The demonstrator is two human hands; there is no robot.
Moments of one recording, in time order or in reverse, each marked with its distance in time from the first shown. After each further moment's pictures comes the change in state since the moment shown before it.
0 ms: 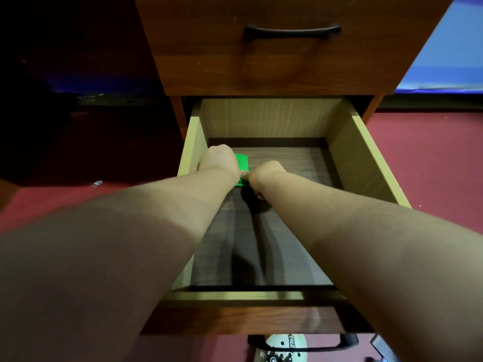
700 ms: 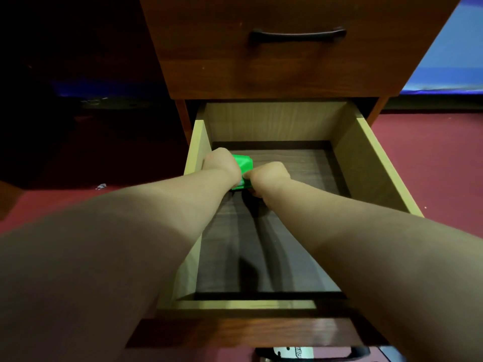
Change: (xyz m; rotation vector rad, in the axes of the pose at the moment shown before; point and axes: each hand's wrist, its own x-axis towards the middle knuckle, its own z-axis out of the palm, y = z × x) left_hand 0.000 -0.007 -0.004 -0.111 -0.016 -0.062; right_hand -0.010 -0.003 0.010 0.289 0.122 -0.004
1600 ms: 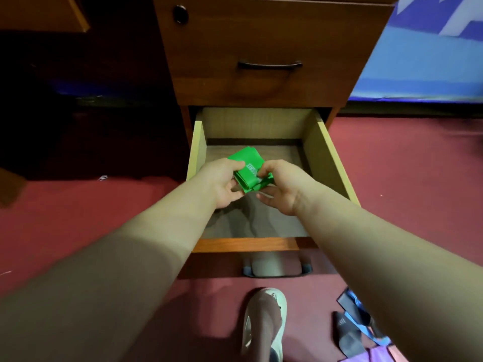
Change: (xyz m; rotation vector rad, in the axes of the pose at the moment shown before) left_hand -0.128 -0.007 -0.053 -1.481 -0.558 -0.365; right_hand -0.130 0.014 -0.095 0.455 -0.325 0.072
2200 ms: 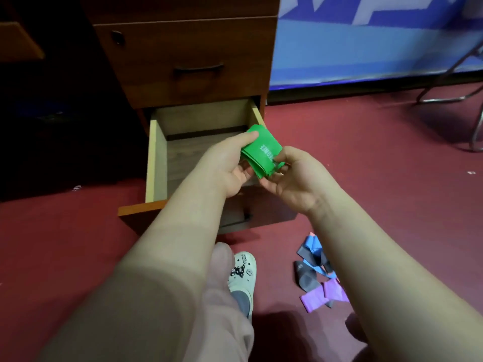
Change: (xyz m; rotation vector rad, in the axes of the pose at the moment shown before) left_hand -0.145 -0.052 0.097 0.039 -0.235 0.126; right_hand -0.167 0.020 -0.107 0.490 -0.046 -0.202
